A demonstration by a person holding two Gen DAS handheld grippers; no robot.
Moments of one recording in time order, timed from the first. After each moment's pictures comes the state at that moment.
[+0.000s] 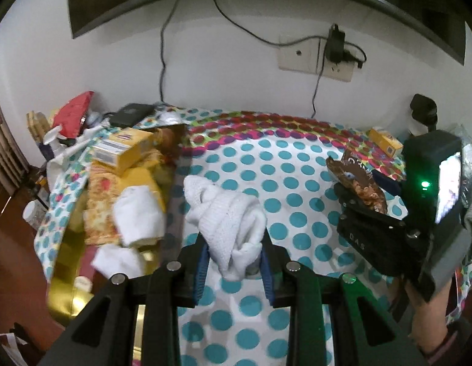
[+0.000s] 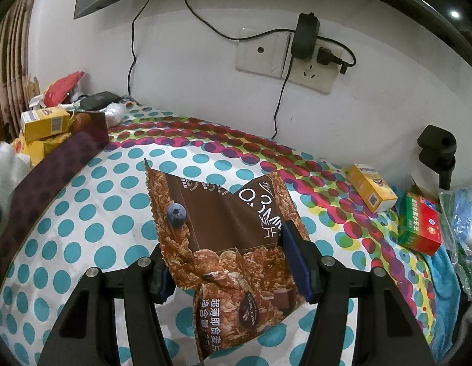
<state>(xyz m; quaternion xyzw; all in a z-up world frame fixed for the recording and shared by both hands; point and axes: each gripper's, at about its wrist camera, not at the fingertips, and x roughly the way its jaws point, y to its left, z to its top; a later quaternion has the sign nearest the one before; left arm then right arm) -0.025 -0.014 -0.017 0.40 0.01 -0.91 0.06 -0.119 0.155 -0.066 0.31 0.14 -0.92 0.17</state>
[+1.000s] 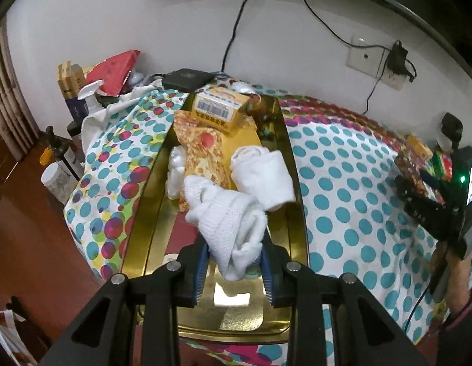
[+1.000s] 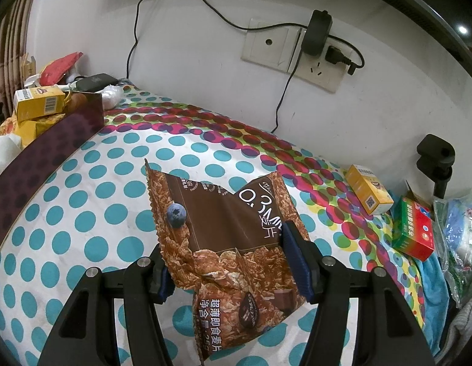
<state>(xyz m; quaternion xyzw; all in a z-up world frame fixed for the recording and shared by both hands) 0.012 -0.136 -0.035 0.44 0.06 -0.89 0.09 -0.121 0.147 -0.071 0.32 0.18 -0.92 0.15</state>
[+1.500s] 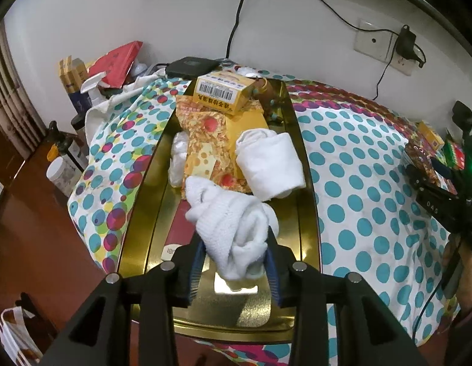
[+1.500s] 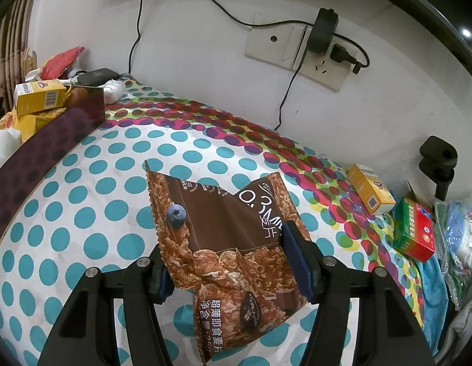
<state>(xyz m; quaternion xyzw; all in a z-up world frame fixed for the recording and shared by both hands) 0.008 -0.136 -0.046 0.47 0.05 -0.87 0.12 -0.122 0.143 -0.074 0.33 0.19 -0.91 0.16</state>
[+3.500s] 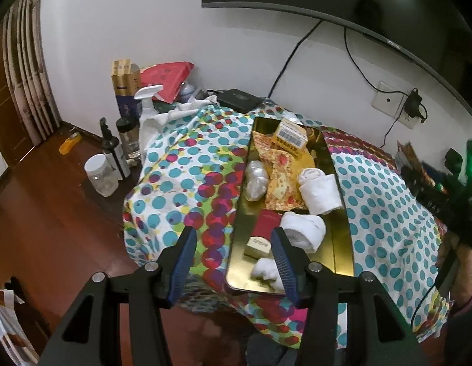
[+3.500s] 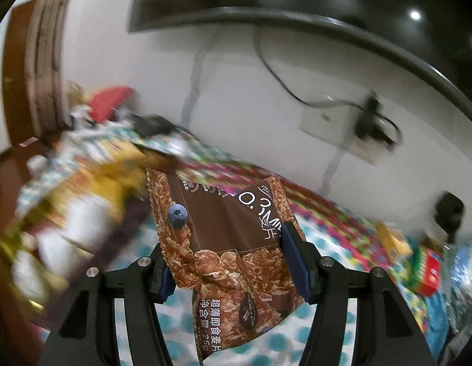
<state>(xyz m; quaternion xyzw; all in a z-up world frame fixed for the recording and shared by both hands) 0.094 -0.215 0.016 0.40 0.10 -0.90 0.14 -0.068 0.067 0.023 0.27 0.15 -0.91 0.28</state>
